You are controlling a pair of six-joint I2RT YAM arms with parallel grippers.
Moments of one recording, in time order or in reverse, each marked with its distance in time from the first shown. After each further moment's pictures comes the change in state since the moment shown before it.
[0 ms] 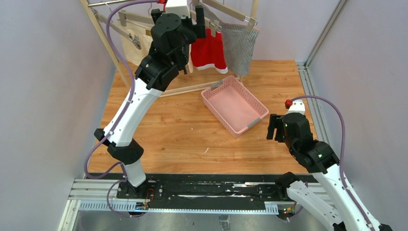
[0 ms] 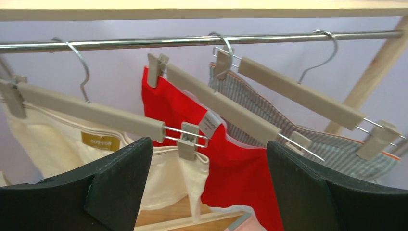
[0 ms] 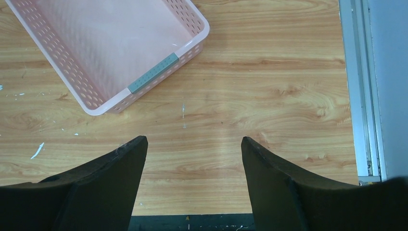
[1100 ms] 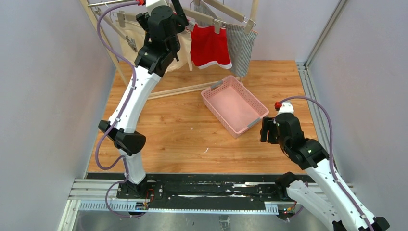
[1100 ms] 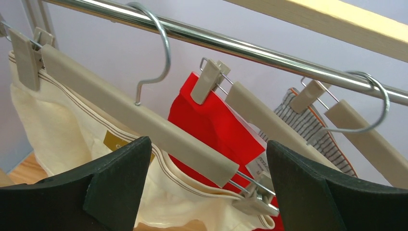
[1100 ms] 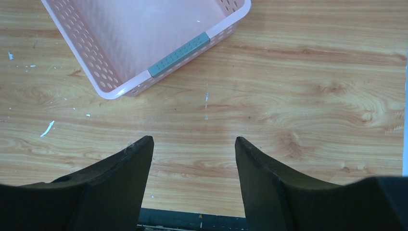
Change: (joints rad) left arm 0.216 0.099 -0.019 0.037 -0.079 -0.261; right arm 0.000 0.031 -0.102 0.086 -0.127 0.002
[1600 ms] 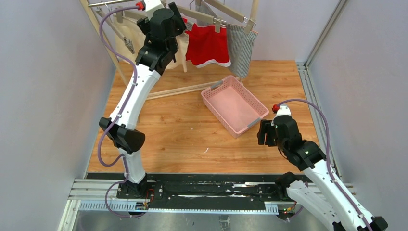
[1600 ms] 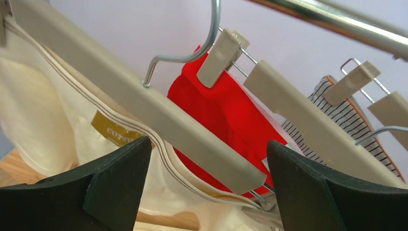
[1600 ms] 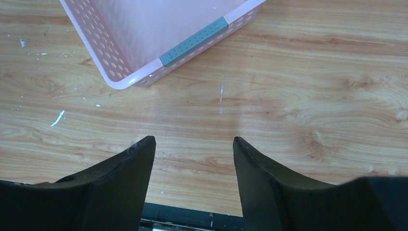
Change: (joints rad) left arm 0.067 0.018 -0.050 -0.038 0.044 -0.100; right arm 0.000 -0.020 -0.071 0.039 -0.064 0.026
